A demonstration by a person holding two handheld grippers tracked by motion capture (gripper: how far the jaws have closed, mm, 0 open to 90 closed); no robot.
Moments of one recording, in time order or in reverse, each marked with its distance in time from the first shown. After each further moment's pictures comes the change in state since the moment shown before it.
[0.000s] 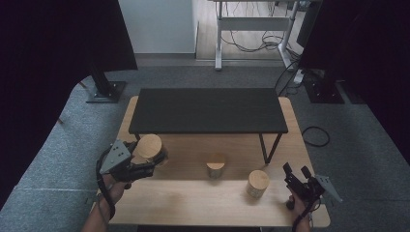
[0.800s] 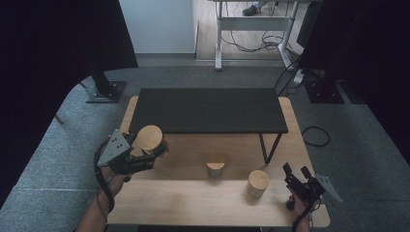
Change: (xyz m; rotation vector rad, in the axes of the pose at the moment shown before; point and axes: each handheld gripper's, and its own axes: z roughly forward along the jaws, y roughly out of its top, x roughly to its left) left arm 0.001 0.029 0.002 -0.020 0.006 0.034; right arm 0.000 0.000 0.000 0.002 0.001 0.006
